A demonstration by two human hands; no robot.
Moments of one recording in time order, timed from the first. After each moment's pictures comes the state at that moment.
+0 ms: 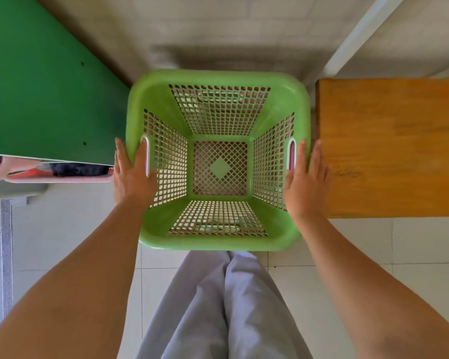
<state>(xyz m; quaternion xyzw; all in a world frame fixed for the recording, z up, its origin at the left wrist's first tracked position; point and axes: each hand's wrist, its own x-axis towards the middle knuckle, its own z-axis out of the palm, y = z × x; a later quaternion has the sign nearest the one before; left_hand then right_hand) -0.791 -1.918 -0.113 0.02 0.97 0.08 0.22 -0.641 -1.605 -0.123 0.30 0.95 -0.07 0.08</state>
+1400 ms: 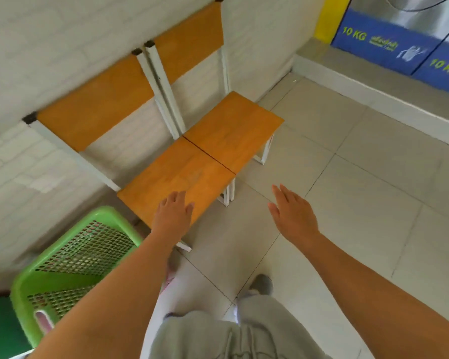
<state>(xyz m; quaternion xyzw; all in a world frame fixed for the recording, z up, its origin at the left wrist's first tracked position) -0.504 -1.540 0.163 0.52 0.82 0.00 0.24 -0.226 -1.454 0.152 0.54 0.83 -0.14 0.05</state>
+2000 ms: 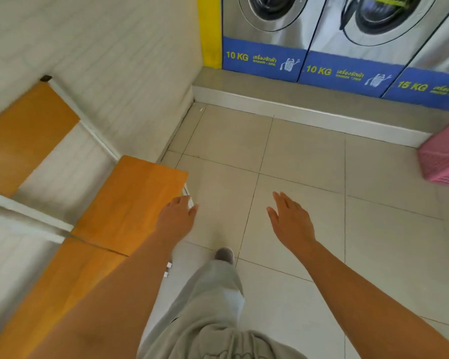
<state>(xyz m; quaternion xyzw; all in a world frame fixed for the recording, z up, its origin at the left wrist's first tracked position) -0.286 -1.184 0.158 0.67 0.69 0.01 0.27 -0.008 -1.225 0.157 0.72 0.67 -0.16 0.01</state>
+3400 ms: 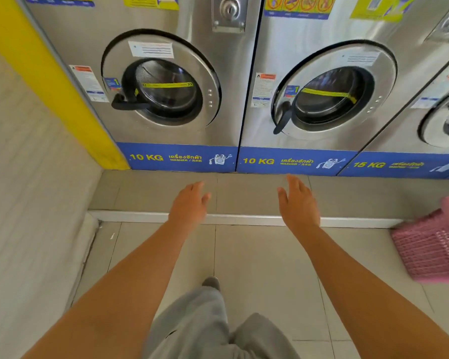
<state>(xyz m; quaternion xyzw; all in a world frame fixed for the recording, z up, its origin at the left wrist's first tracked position) 0.196 -0.272 0.183 0.77 0.58 0.06 0.27 0.428 -0.370 0.194 0.86 0.47 -0.13 -0.17</state>
